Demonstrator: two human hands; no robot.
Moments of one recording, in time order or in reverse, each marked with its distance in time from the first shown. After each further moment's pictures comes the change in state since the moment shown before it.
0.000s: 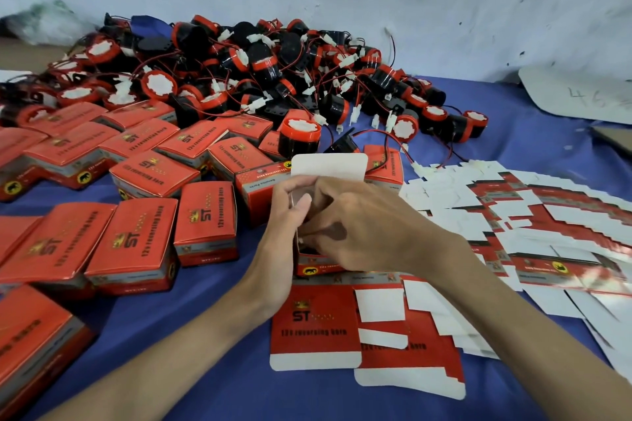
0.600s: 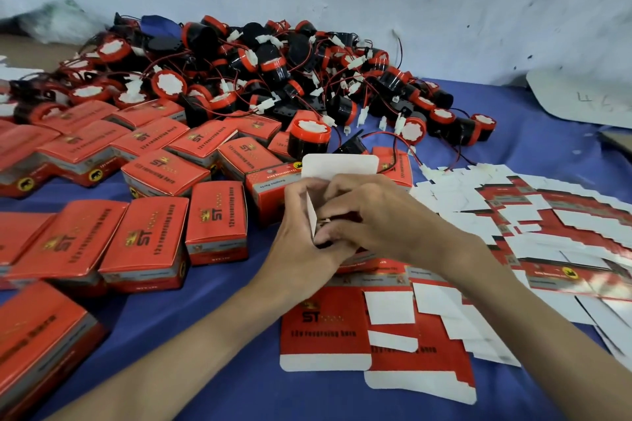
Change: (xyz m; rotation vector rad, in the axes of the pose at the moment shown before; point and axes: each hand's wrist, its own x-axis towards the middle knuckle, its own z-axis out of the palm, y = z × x) left_hand 0.003 0.001 0.004 0.296 -0.028 -0.021; right_hand 0.003 0.006 -0.007 0.165 -0.016 0.014
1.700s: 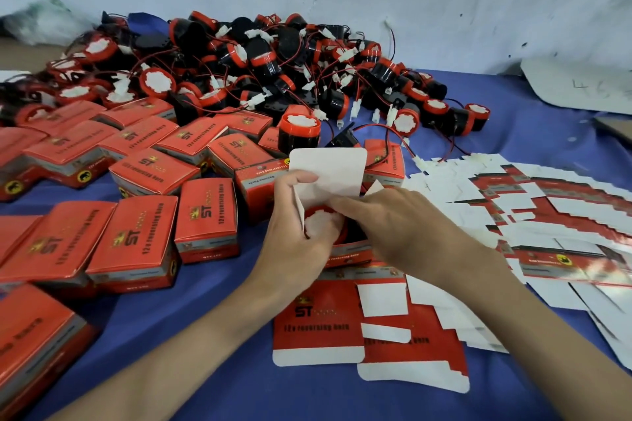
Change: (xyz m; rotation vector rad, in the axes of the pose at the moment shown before) left_hand -0.003 0.006 0.007 -0.034 0.105 -0.007; right_hand -0.025 0.012 0.008 -0.480 0.024 0.041
